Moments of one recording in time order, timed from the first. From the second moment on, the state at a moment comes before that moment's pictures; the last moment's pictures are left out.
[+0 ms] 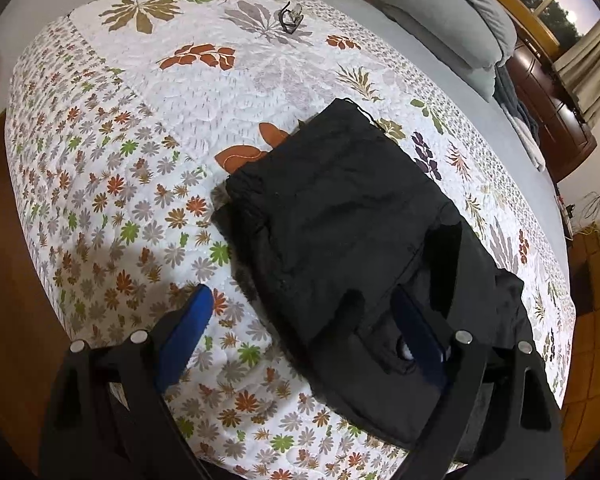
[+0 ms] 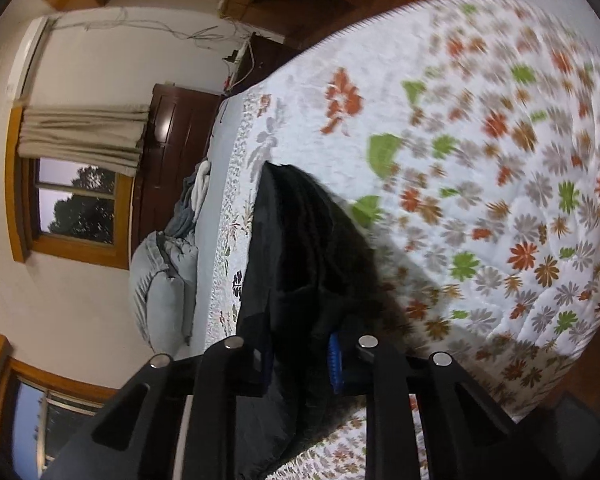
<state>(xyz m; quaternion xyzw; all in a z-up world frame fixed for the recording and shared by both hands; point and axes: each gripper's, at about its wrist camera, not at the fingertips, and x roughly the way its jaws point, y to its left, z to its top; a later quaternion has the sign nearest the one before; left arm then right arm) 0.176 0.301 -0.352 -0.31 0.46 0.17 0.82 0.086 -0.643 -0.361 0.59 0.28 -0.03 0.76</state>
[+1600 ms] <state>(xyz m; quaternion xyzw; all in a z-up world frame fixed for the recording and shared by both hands) 0.175 0.290 -0.349 -0.30 0.46 0.18 0.82 0.118 -0.520 -0.175 0.35 0.30 -0.05 0.89</state>
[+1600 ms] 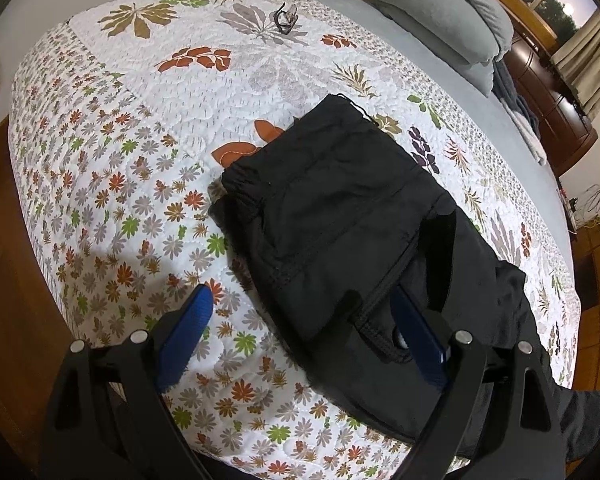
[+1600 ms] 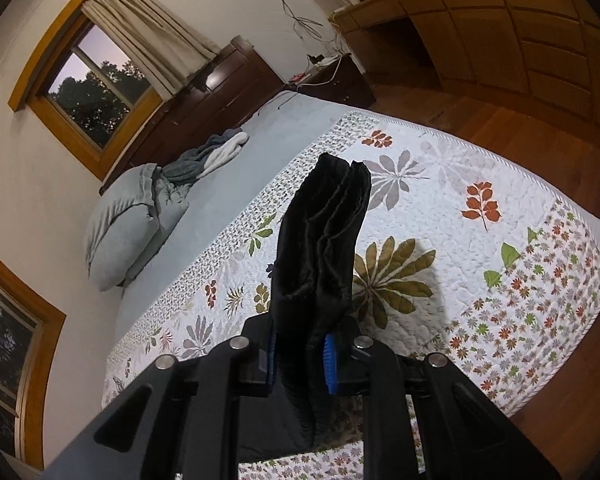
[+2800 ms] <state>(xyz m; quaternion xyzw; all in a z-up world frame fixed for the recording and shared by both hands) 0.181 0.283 -0.350 -0.28 0.47 0.19 0.81 0.135 -0.444 -0.108 0.19 0.27 0.01 0.95</state>
